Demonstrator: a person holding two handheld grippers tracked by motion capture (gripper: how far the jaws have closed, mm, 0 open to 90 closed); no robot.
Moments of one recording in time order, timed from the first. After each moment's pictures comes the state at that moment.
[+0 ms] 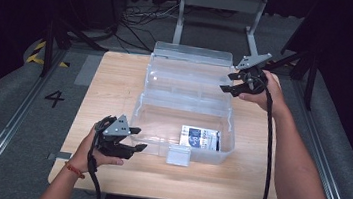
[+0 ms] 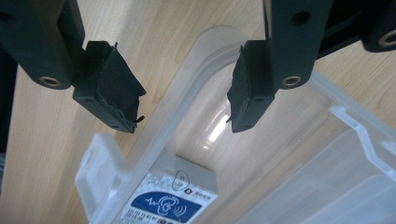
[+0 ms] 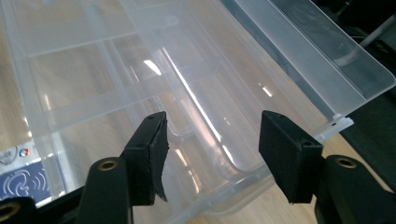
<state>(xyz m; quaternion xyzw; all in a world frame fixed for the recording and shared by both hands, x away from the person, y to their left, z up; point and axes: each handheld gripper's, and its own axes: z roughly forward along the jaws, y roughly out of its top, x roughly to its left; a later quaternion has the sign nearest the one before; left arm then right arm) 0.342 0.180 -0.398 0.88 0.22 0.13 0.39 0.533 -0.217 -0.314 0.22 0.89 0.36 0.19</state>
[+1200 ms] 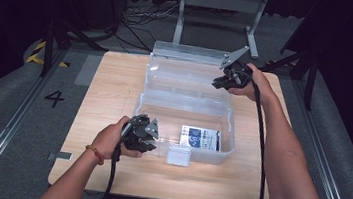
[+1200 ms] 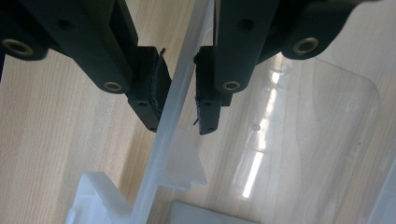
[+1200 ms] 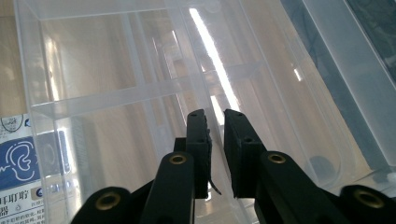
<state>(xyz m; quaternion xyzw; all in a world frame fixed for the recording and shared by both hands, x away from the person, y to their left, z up) 0.375 0.119 -0.395 0.97 0.11 0.07 0.19 0.553 -0.181 -0.314 0.13 0.94 0.28 0.15</state>
